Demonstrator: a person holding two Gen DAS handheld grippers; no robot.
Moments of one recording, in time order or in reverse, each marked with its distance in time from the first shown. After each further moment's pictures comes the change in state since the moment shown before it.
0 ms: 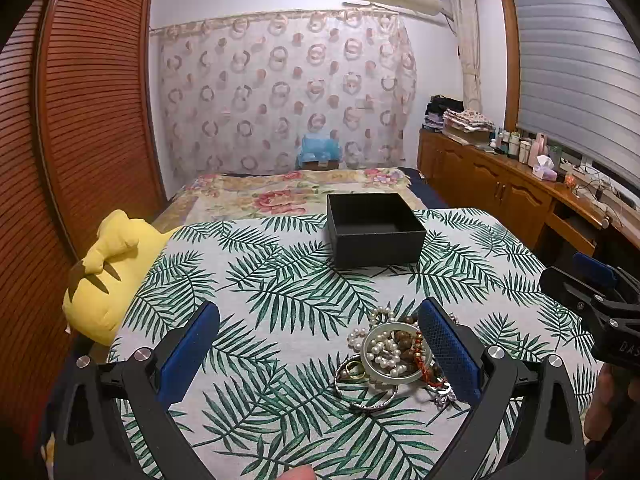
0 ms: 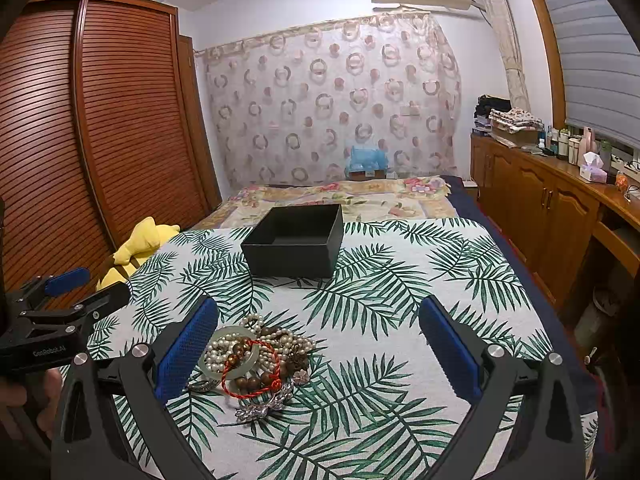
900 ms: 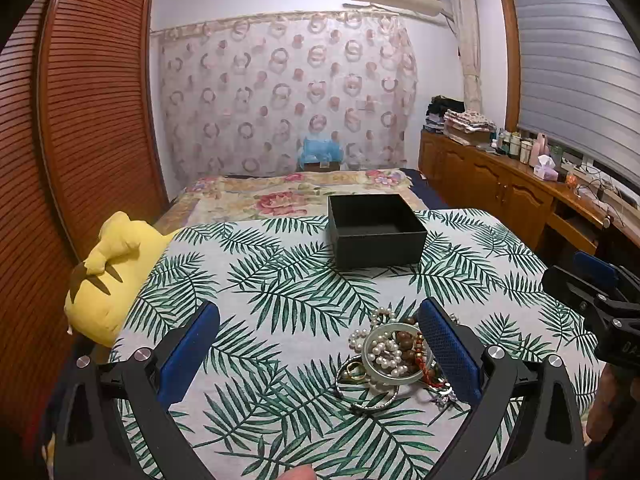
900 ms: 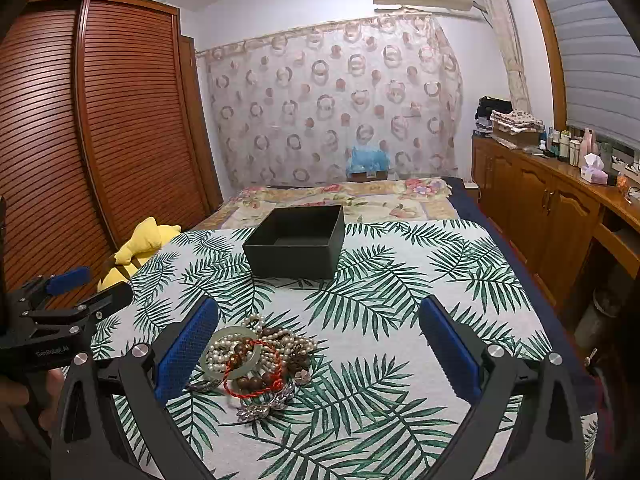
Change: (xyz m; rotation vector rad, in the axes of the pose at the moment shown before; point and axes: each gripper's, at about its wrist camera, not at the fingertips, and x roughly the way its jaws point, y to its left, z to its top) left arm -0.005 -0.005 0.006 0.004 -0.011 0.008; right arm -0.001 -0.002 0.001 0.002 -0.001 0.000
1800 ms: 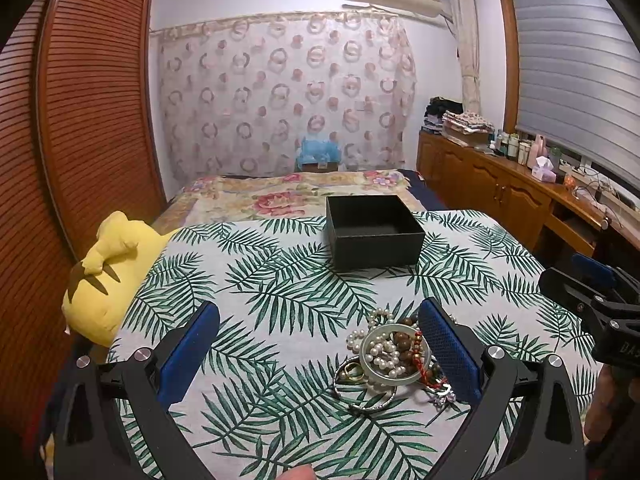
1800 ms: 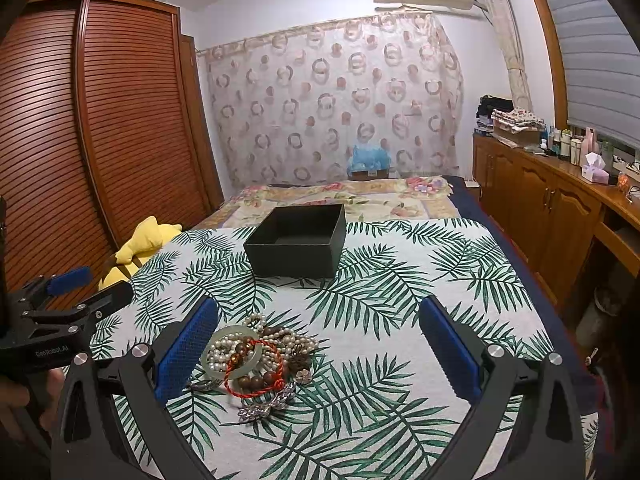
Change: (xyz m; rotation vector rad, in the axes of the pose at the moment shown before) left arm 0.004 -0.002 -0.003 0.002 -0.001 -0.002; right arm 0.001 0.005 -0.002 0.002 0.002 0.004
